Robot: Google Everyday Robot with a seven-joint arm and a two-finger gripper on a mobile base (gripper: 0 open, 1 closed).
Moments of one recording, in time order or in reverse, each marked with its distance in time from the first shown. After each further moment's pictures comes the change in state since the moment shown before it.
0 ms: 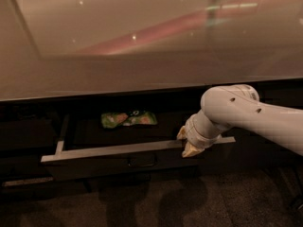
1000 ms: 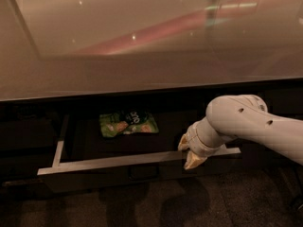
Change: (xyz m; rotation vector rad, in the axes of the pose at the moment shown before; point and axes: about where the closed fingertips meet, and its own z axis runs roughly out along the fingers) arm -0.009 0.022 -0.005 0.034 -0.033 -0.041
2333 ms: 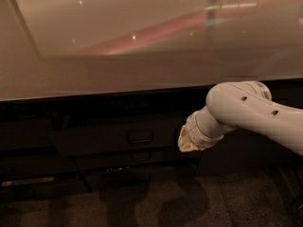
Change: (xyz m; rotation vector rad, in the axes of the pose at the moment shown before) arm -0.010 -0.020 -0.033 0.031 0.022 -0.008
